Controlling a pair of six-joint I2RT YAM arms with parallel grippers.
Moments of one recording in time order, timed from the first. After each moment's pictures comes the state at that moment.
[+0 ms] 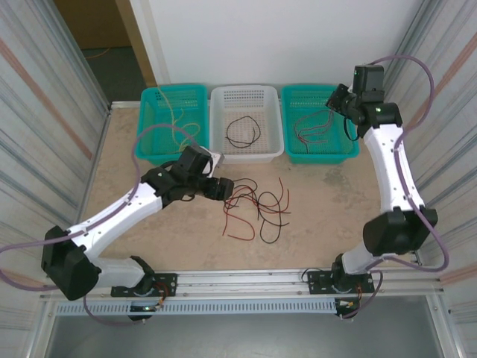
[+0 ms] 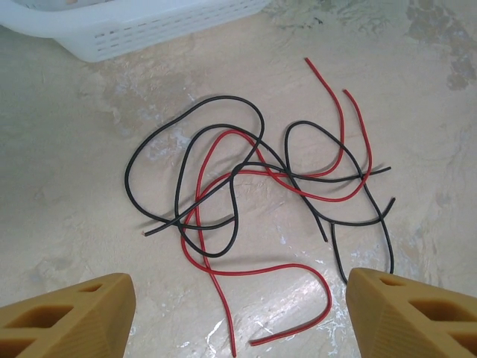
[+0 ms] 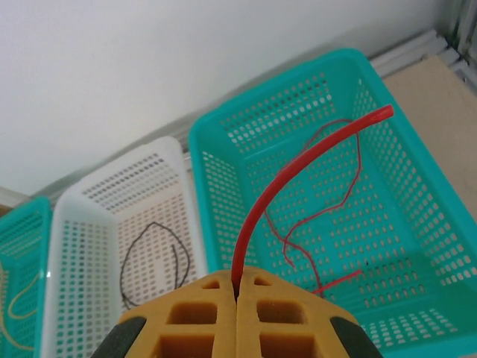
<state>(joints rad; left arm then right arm) -0.71 1.27 1.07 -0.66 0.08 -0.34 0.03 1.58 1.73 -0.75 -0.02 0.53</state>
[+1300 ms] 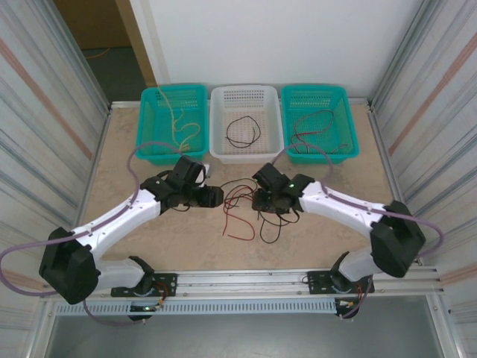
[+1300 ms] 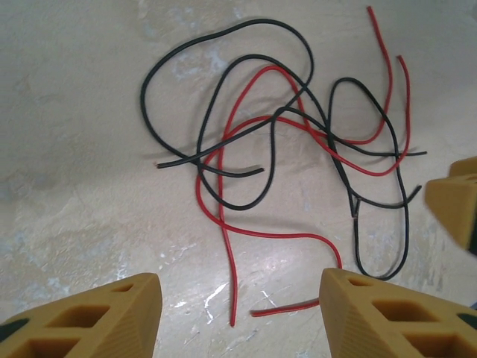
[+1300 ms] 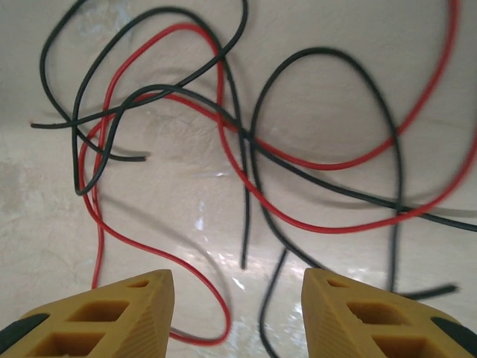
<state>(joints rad) -0.63 1.25 0.89 -0.60 0.18 -0.50 0.85 1.48 0.99 -0.67 0.07 0.90</state>
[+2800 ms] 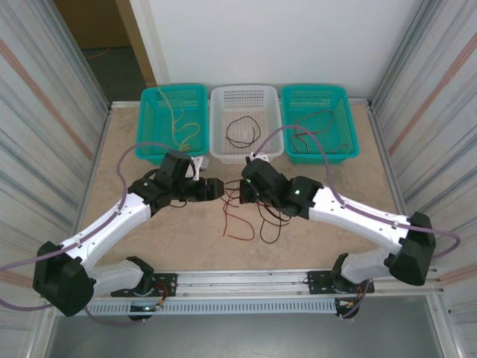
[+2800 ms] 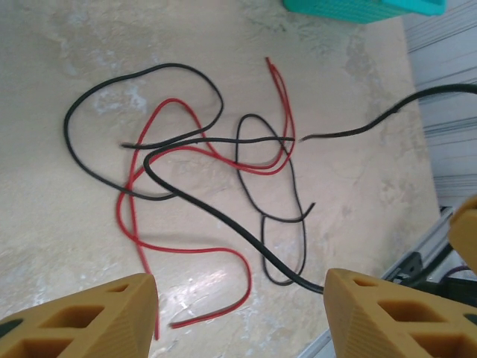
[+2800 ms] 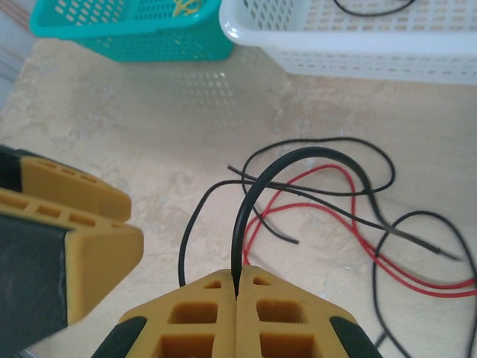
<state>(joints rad) -0.57 1.16 0.88 -0.49 0.38 -0.59 1.02 1.31 1.15 -0.61 0.29 0.72</state>
